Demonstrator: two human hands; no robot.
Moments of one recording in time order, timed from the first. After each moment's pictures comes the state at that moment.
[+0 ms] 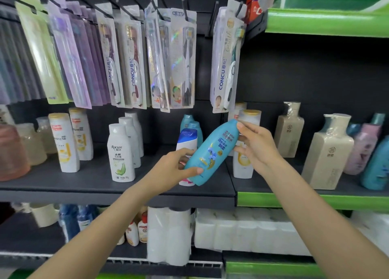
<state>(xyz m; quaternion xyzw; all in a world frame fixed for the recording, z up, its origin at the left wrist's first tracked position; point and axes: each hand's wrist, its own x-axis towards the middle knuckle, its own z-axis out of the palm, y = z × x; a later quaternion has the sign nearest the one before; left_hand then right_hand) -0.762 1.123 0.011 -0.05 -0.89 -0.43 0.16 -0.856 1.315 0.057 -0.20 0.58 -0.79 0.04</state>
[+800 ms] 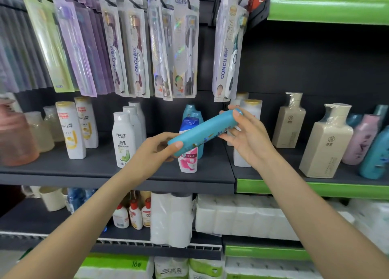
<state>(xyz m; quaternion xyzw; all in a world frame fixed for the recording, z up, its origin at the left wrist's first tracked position) -0.717 1.111 0.021 -0.05 -0.83 -0.51 0.22 -0.828 1.308 0.055 -0.24 0.45 -0.85 0.13</state>
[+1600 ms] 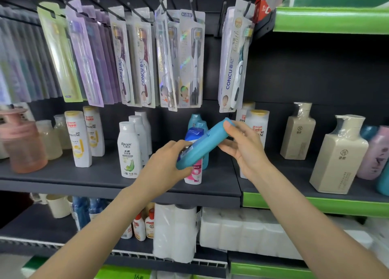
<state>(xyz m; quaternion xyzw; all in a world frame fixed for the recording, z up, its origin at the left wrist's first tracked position) -0.735 1.121 0.020 -0.01 -0.93 -0.21 0.30 -0.833 1.289 0.052 -0.24 0.54 -0.80 0.08</state>
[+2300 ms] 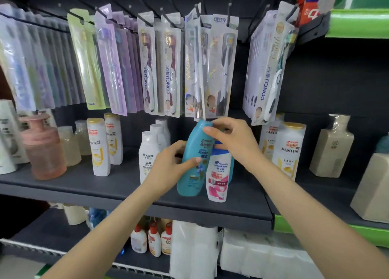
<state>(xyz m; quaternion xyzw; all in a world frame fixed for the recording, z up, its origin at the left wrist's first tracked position) -0.749 1.065 0.027 0.01 -0.82 -0.49 0.30 -0.848 1.206 0.080 -0.39 0.71 -0.59 -0.04</state>
